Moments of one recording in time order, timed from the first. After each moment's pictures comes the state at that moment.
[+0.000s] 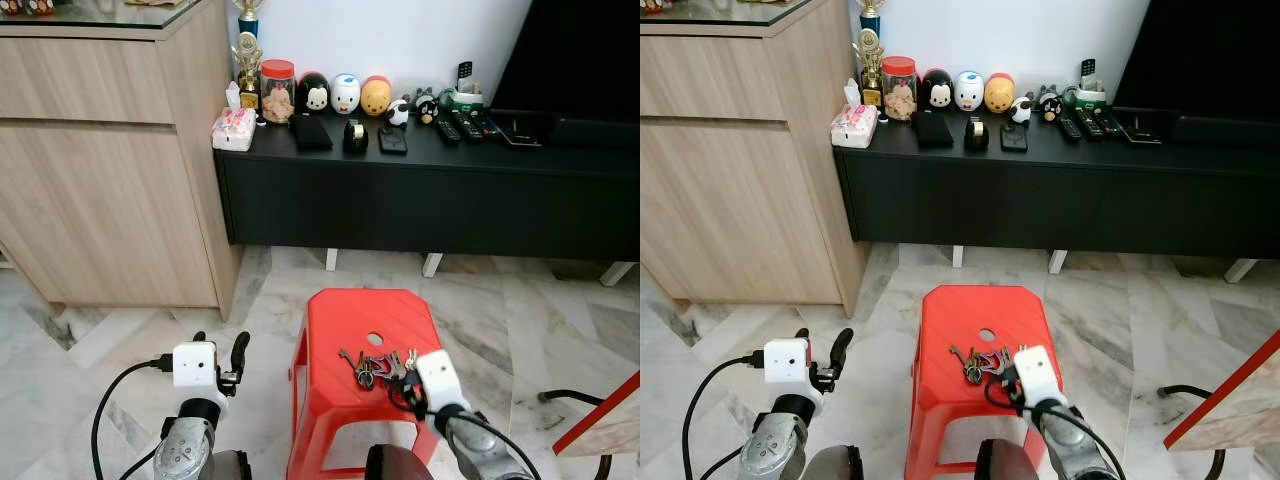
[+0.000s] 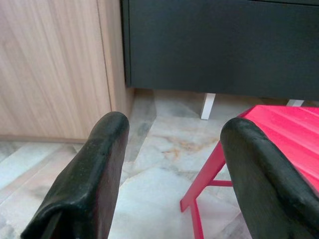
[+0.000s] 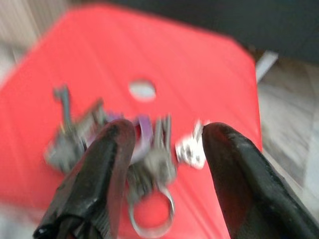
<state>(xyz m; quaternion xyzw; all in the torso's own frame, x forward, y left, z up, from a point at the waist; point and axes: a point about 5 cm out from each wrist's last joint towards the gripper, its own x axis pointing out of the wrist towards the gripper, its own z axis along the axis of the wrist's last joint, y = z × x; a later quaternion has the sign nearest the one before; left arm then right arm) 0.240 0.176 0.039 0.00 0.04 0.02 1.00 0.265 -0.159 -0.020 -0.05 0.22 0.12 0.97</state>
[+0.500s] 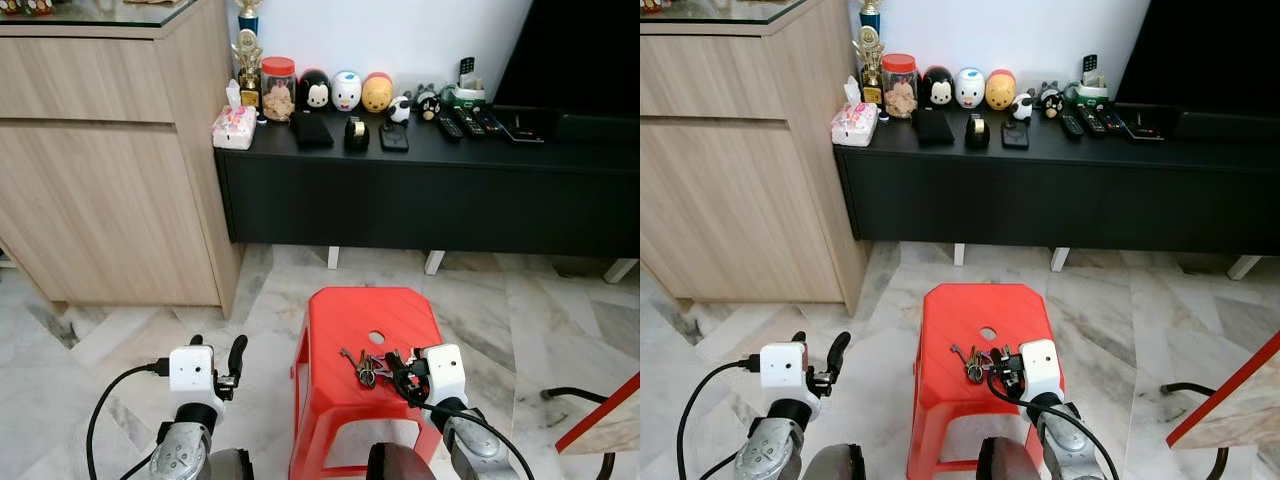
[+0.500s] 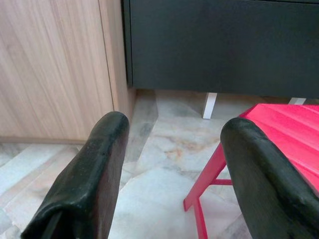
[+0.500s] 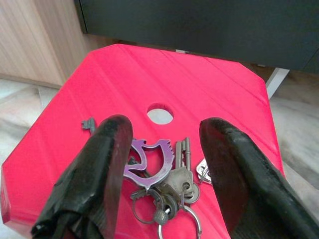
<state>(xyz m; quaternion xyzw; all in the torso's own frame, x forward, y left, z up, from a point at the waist) 0.233 0.179 0.043 0.01 0.04 0.02 1.00 0.258 -0.152 -0.017 -0.01 0.17 0.13 0.98</state>
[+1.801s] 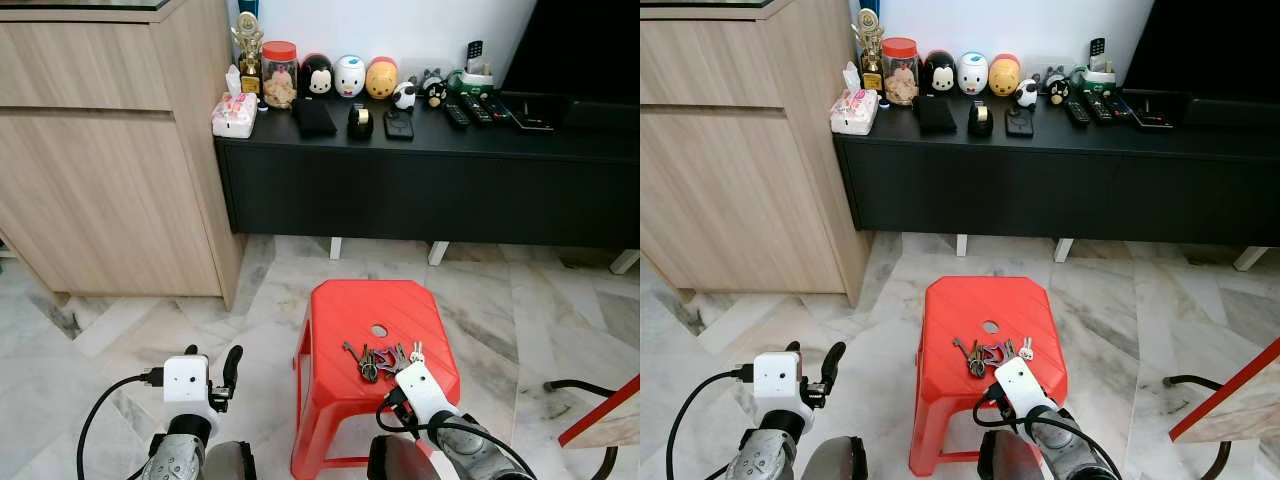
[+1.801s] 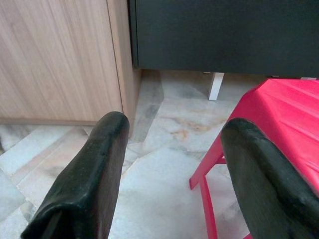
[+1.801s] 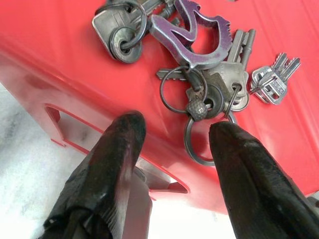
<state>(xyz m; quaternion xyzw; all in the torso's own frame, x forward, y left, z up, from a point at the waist) 0.223 0.183 0.040 0.02 0.06 0.03 1.00 0.251 -0.154 -0.043 -0.19 0.34 0.18 0.90</state>
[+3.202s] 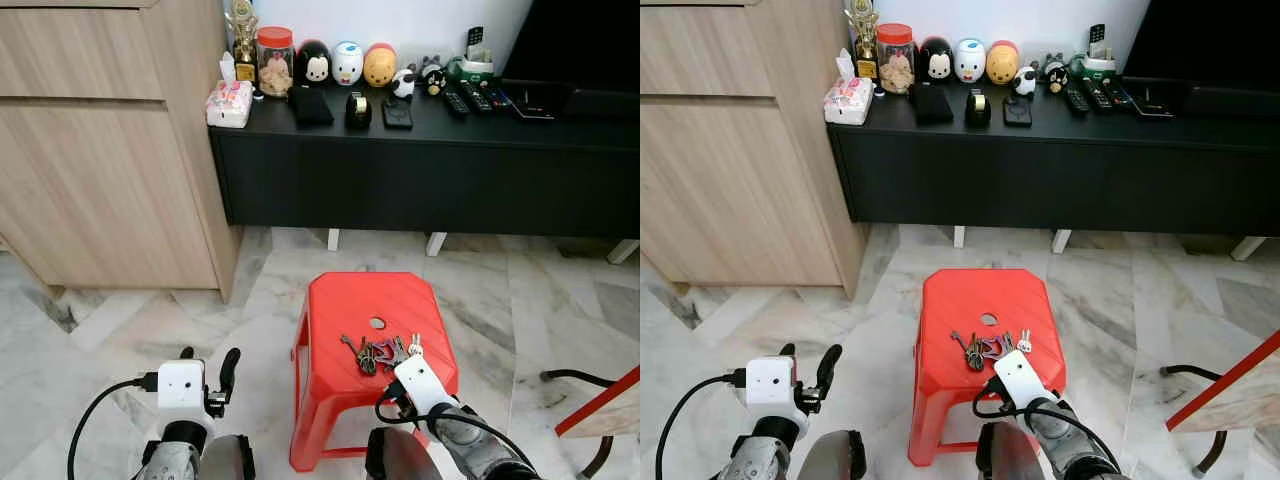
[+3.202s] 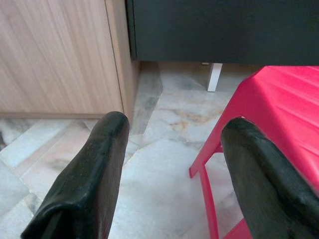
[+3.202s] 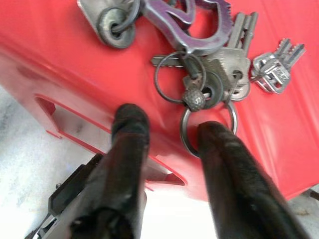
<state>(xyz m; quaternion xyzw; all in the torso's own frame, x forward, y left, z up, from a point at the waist) 0.210 0.185 0.050 0.02 0.05 0.02 1.00 0.262 -0.155 -0.036 -0.21 0.34 0.17 0.90</state>
